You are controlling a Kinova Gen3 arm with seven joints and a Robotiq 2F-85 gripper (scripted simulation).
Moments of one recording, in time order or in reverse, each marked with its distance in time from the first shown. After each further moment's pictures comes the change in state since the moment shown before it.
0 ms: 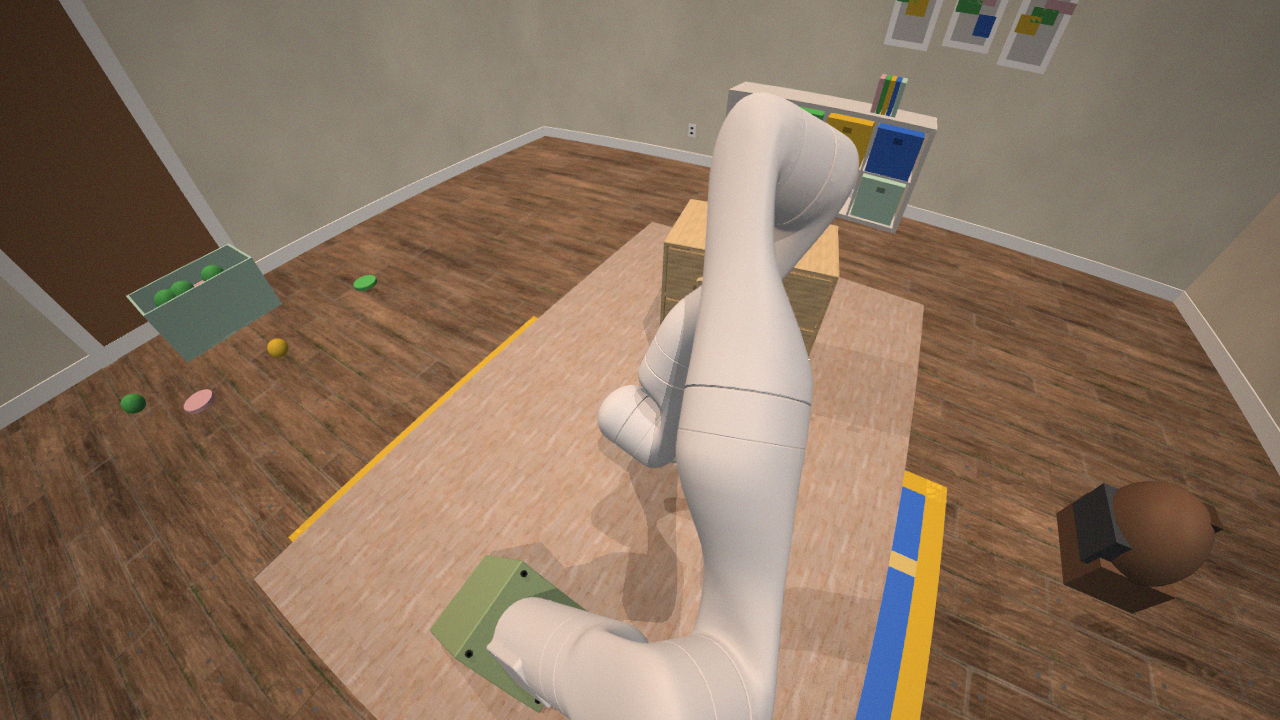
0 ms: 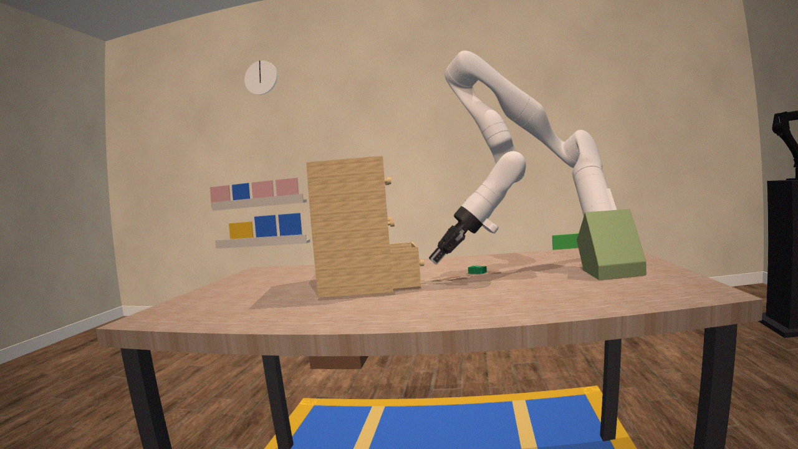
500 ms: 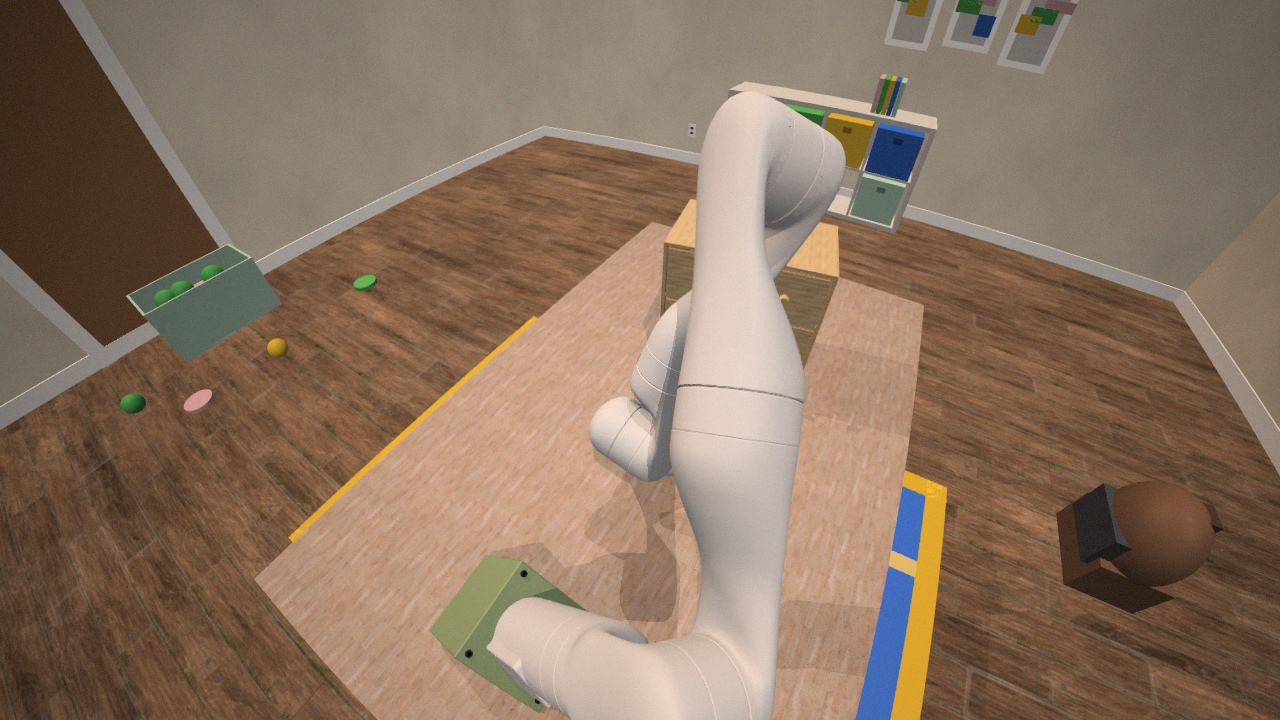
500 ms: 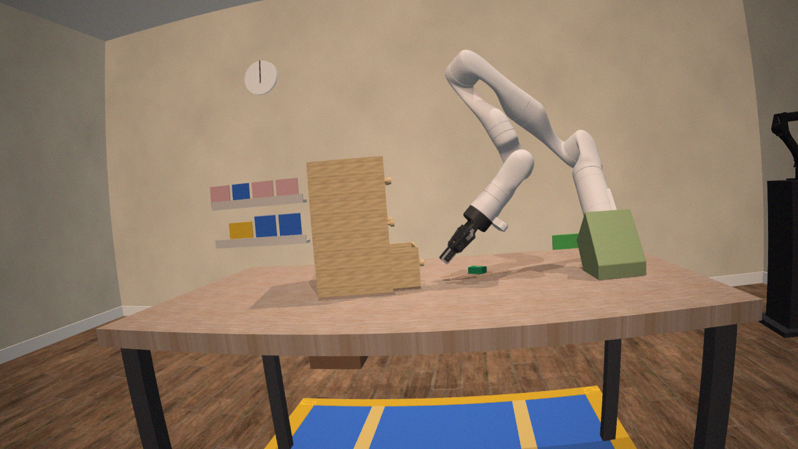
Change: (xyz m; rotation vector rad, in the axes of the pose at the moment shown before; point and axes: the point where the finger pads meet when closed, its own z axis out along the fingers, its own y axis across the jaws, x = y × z) arm 0.020 0.001 -0.019 -0.002 0.023 -0.007
